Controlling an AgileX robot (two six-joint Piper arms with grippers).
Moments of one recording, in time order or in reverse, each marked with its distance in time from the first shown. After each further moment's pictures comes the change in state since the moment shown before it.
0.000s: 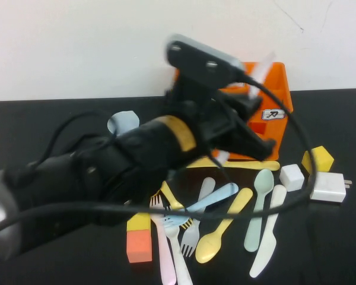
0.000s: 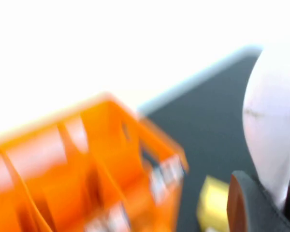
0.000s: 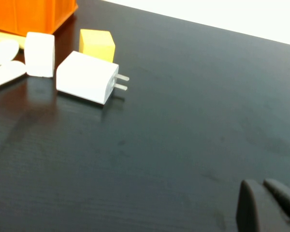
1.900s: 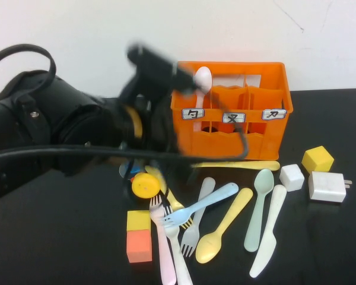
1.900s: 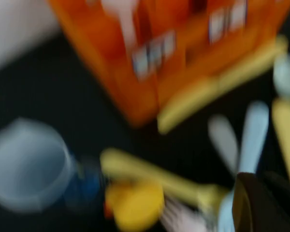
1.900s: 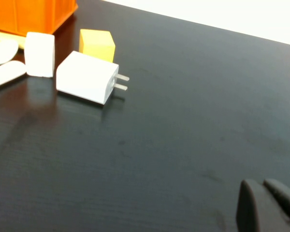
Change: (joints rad) right arm 0.000 0.000 0.000 0.000 0.000 0.000; left arm 0.120 -0.078 -0.129 0.119 0.784 0.038
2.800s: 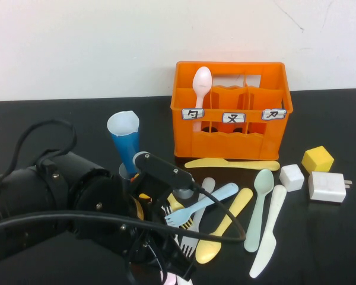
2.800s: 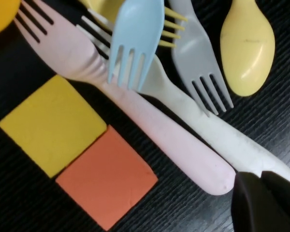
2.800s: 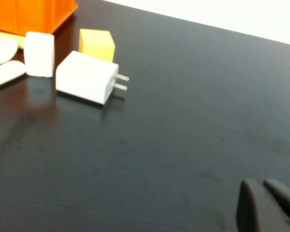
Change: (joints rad) right arm 0.000 0.000 0.000 0.000 0.000 0.000; left arm -0.048 0.012 0.246 -0.300 0.137 0.088
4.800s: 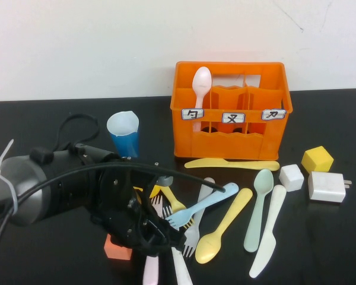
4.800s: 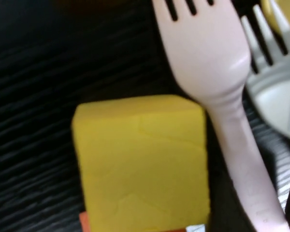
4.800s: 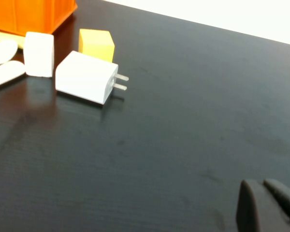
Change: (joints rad) right arm 0.000 0.000 0.000 0.000 0.000 0.000; left arm 0.138 0.229 -0.048 -0.011 -0.043 -0.115
